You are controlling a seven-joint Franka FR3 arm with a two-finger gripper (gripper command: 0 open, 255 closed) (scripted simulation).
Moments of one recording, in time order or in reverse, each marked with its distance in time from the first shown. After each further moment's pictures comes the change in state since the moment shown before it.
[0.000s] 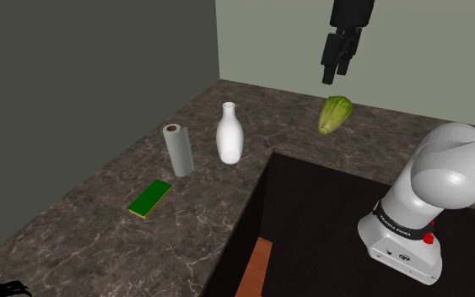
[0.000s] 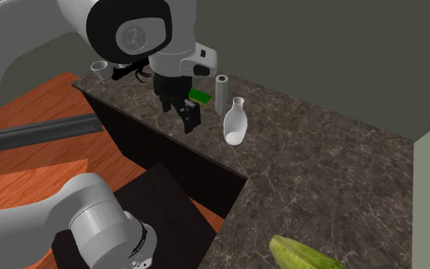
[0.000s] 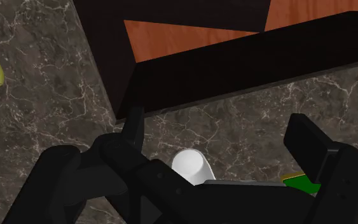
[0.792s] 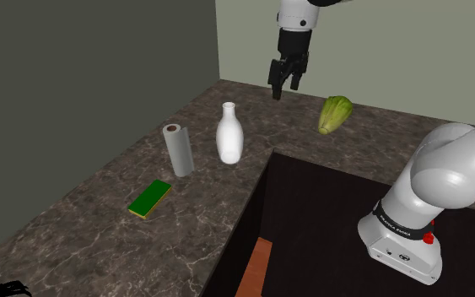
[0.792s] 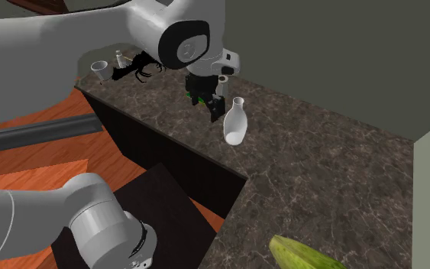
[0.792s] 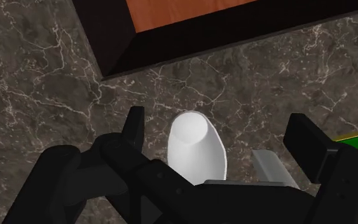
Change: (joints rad) arm -0.005 0.276 0.079 0.013 0.008 0.319 0.070
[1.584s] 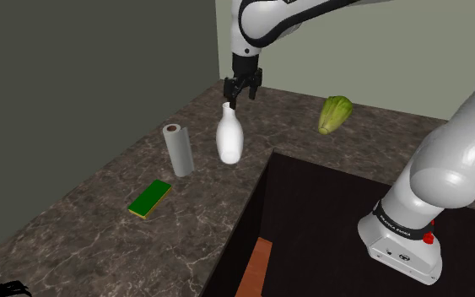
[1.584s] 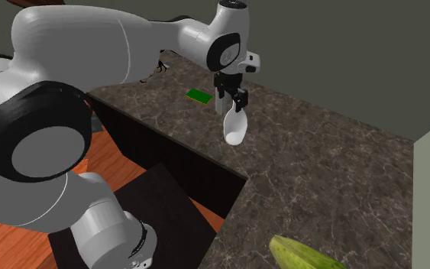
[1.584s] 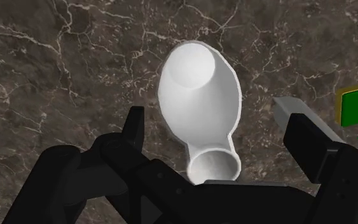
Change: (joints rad) arm -0.014 0.410 0.069 0.198 -0.077 0.275 0.112
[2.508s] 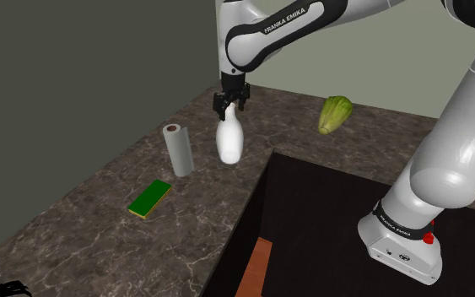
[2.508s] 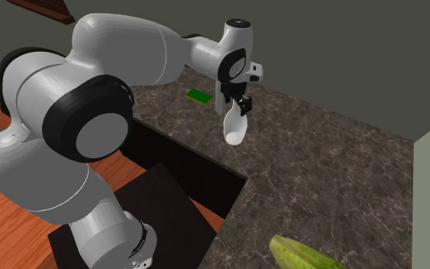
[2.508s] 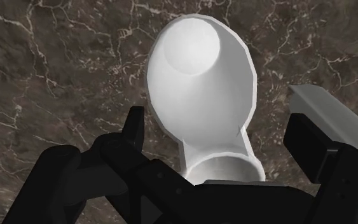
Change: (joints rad) arm 0.006 0.164 0.010 0.038 -0.050 0.139 0.049
